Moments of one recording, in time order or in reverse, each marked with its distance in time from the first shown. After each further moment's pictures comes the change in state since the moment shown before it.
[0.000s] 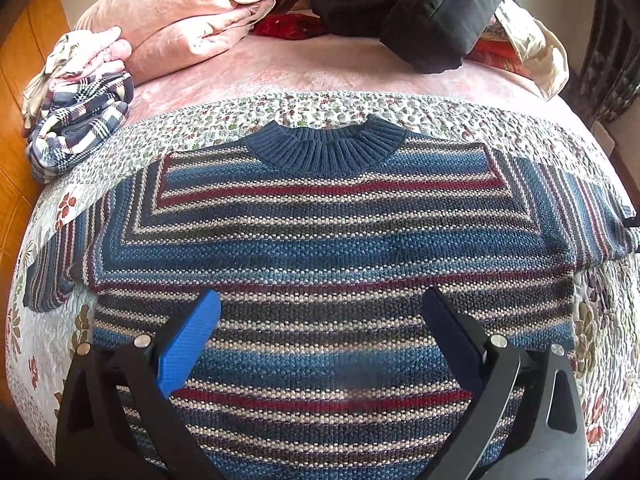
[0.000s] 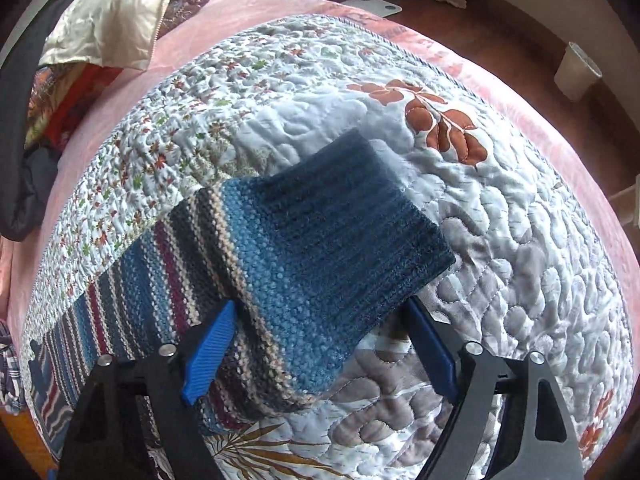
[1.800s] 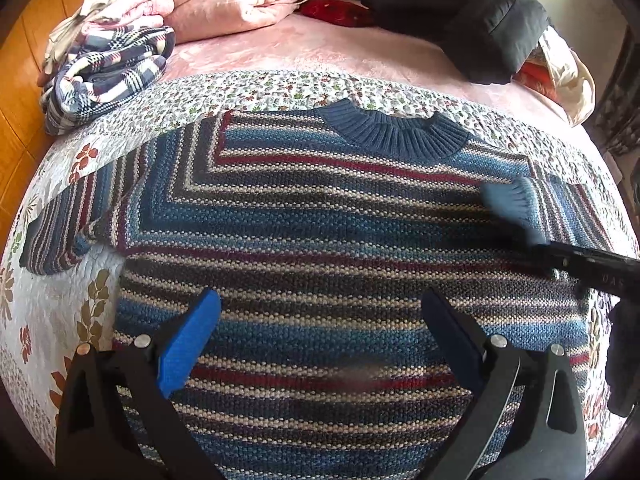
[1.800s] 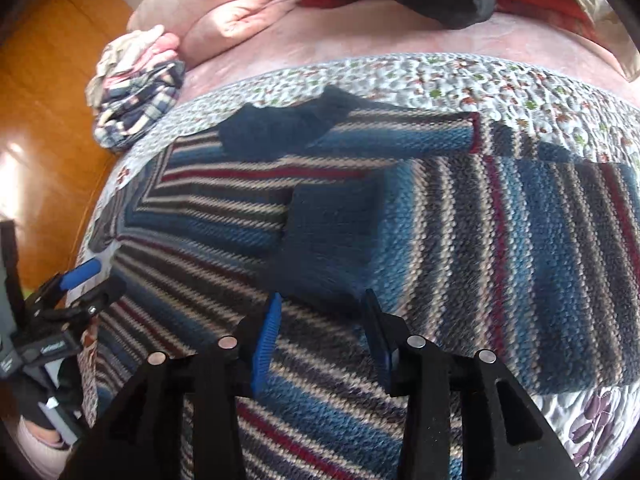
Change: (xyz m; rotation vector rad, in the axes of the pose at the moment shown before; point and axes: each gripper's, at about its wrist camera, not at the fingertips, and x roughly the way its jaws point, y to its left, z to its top) left arm 0.001 0.080 -0.018 -0.110 0.032 -0.029; right arm -0.043 0.330 -0.263 -0.849 0.113 0.500
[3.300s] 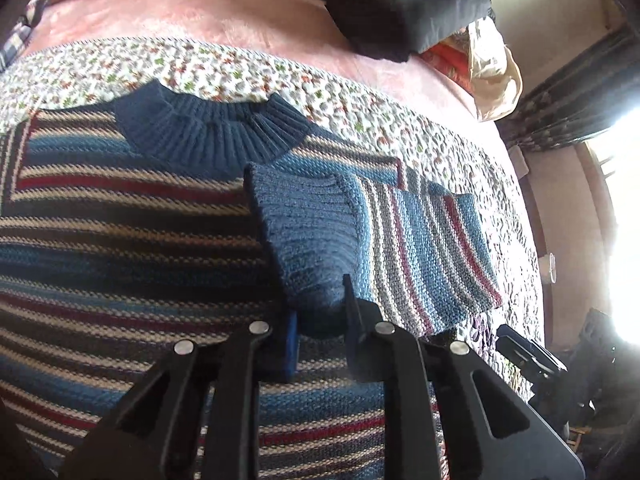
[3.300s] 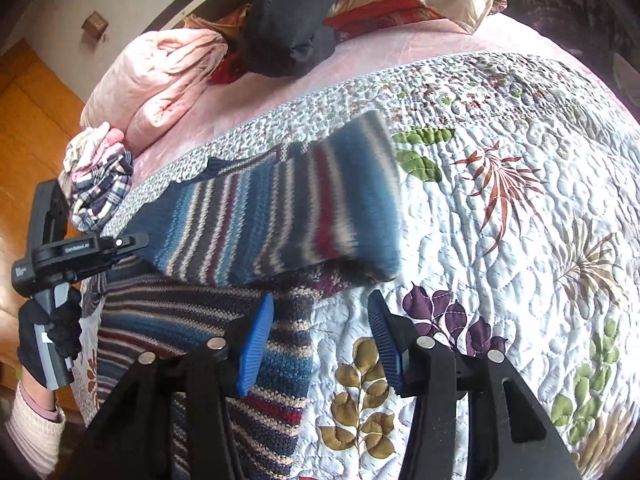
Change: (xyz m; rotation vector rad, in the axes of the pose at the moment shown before) left arm 0.042 -0.081 0.065 -0.050 0.163 -0.408; right arm -0.113 -0.109 -0.078 0.305 -0.210 -0.103
